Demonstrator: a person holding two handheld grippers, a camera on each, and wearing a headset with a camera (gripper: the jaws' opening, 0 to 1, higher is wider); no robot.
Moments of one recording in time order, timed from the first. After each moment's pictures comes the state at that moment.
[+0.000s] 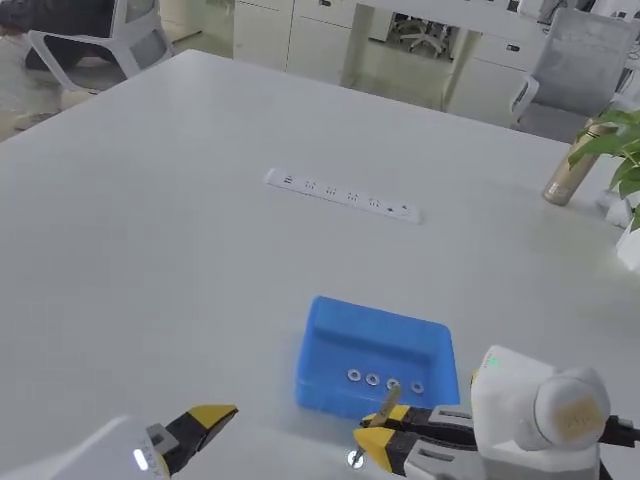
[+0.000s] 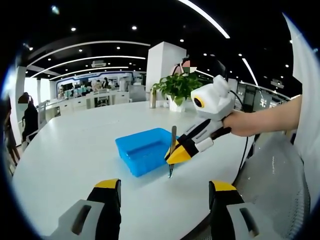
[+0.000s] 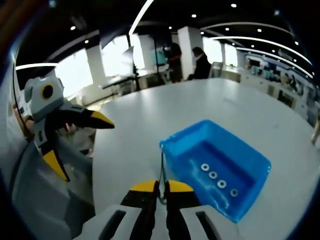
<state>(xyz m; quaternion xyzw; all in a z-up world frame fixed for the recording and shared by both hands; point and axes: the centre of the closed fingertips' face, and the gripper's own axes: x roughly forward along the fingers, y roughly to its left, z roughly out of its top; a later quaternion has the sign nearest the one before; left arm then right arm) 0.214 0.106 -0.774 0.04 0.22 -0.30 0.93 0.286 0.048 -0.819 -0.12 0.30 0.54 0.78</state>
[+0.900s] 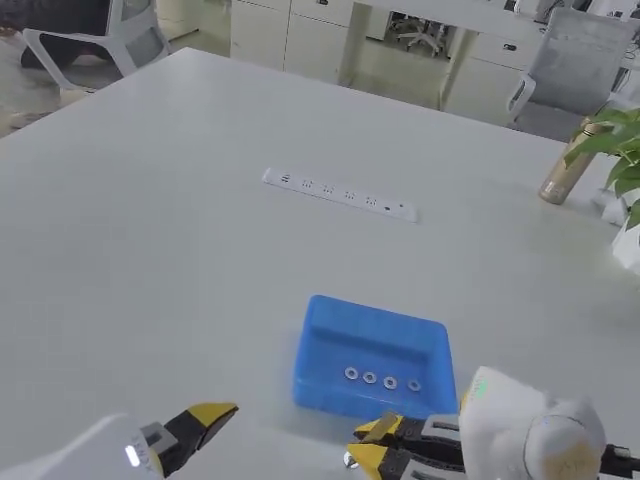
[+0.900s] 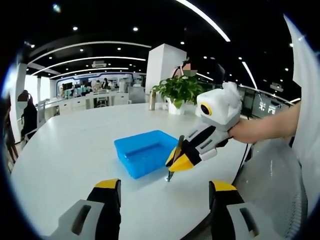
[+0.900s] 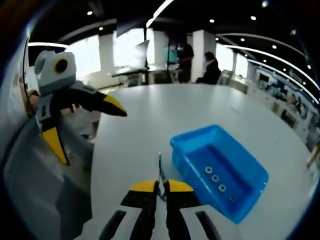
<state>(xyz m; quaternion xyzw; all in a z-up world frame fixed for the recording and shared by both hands) 0.214 0.104 -0.770 0.02 0.21 -0.30 0.93 0.271 0.052 -0.820 -0.20 0.26 0.56 0.76</state>
